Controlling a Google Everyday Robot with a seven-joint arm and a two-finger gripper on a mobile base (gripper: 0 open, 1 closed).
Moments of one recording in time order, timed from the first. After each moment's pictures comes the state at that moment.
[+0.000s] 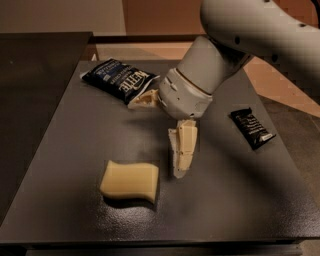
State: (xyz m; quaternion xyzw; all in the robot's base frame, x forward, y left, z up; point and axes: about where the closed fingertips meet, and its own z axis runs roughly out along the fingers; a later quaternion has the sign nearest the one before) arm 0.428 0.013 0.882 -0.83 0.46 0.24 0.20
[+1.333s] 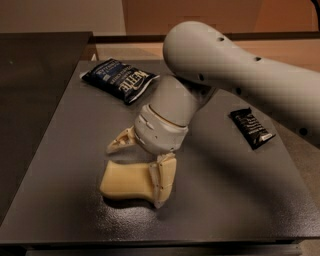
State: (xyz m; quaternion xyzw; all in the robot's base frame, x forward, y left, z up) arm 0.377 0.050 0.835 -0.88 0.38 0.25 0.17
